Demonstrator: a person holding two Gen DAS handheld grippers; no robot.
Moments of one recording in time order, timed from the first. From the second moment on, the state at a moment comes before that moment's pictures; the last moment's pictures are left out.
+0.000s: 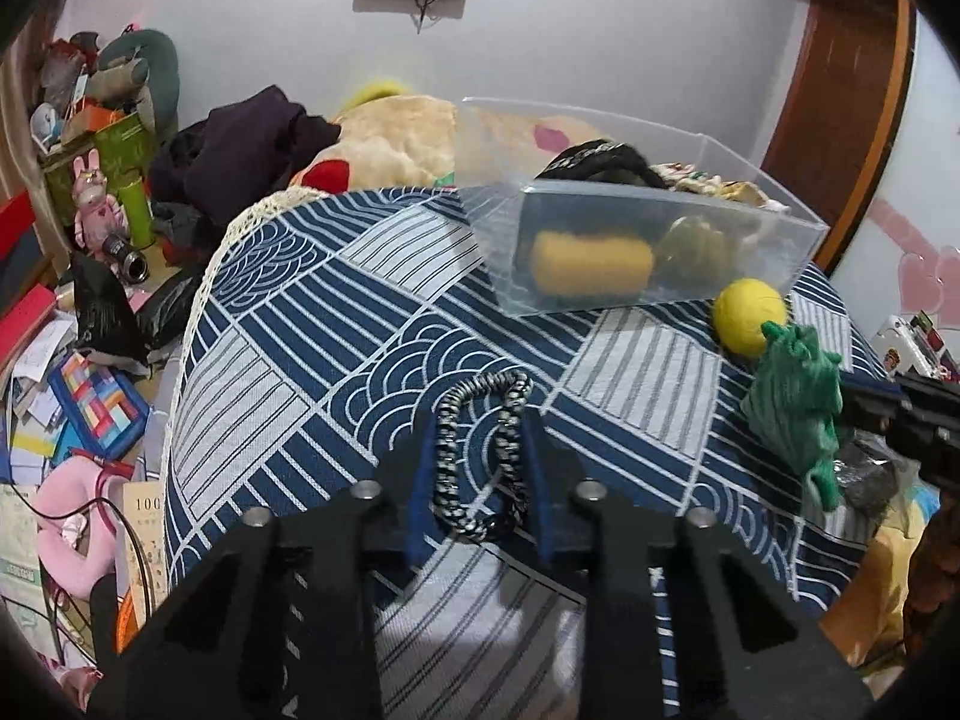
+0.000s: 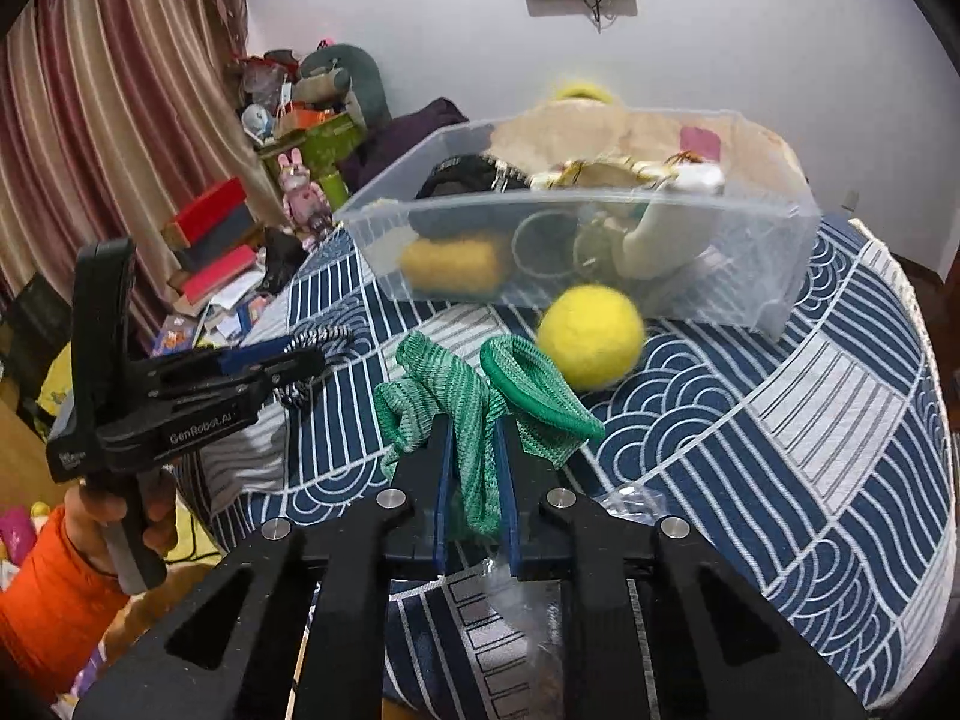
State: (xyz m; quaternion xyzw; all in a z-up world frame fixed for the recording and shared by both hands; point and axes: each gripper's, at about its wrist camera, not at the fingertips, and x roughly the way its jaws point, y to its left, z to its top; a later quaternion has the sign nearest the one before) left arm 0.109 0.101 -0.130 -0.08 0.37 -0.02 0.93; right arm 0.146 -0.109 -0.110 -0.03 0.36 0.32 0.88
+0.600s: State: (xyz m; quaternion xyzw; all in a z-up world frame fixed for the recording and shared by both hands) left arm 0.109 0.074 -0.051 -0.06 0.28 -0.06 0.96; right arm 0.152 -0.146 -0.044 0.00 0.26 0.29 0.92
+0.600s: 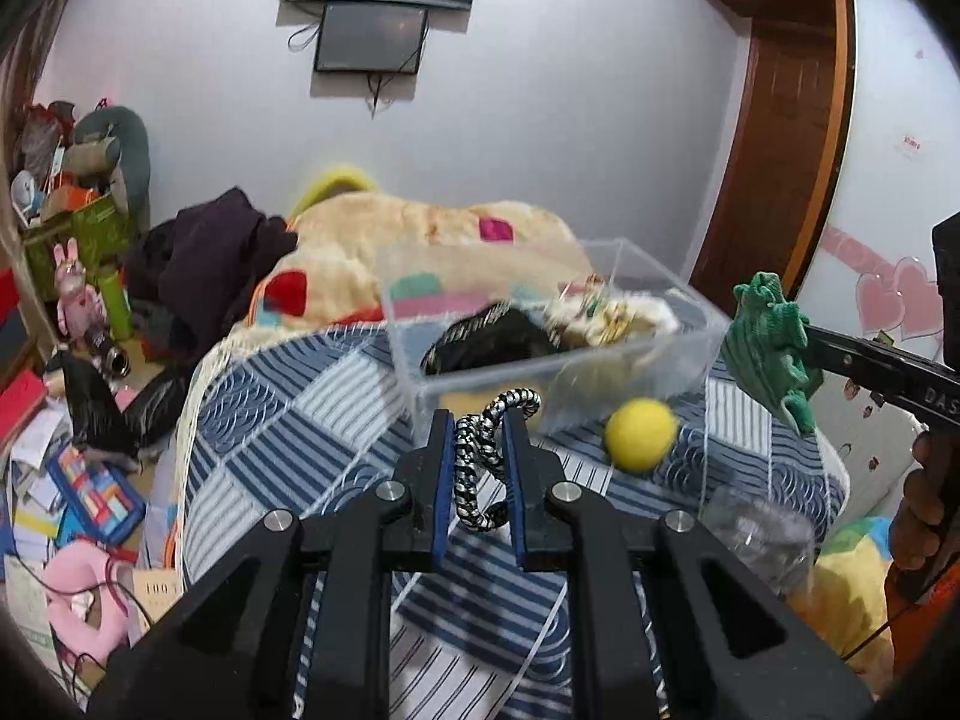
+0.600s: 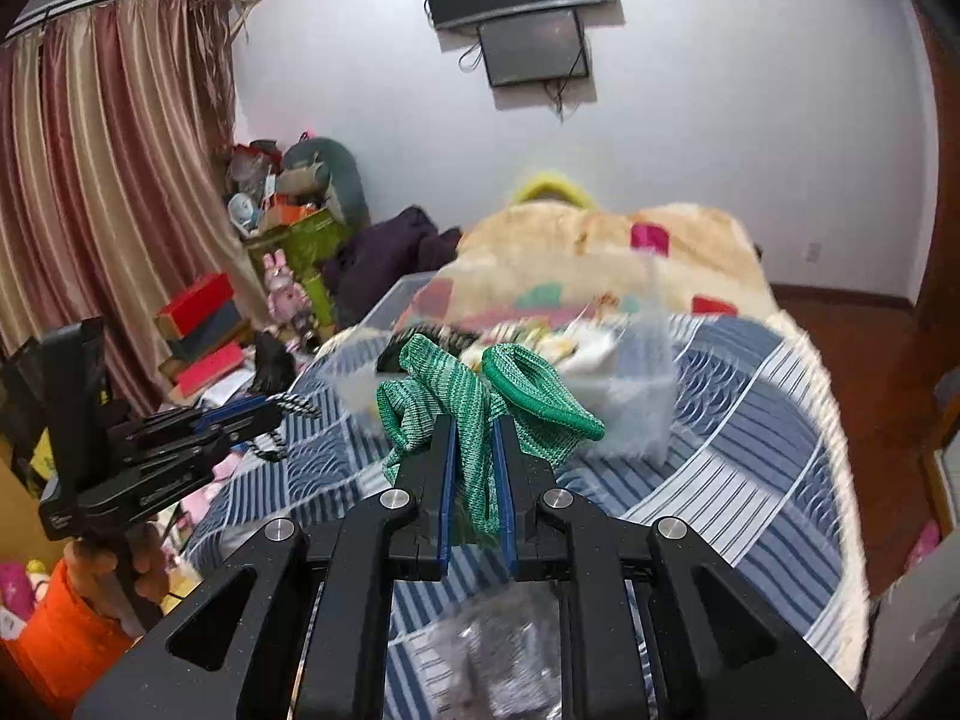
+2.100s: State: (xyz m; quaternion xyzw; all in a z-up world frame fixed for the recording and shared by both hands) left arm 0.242 0.036 -0.064 -0.03 0.33 -0.07 0.94; right arm 0.257 -0.101 -0.061 -0.12 0.32 0.22 0.91
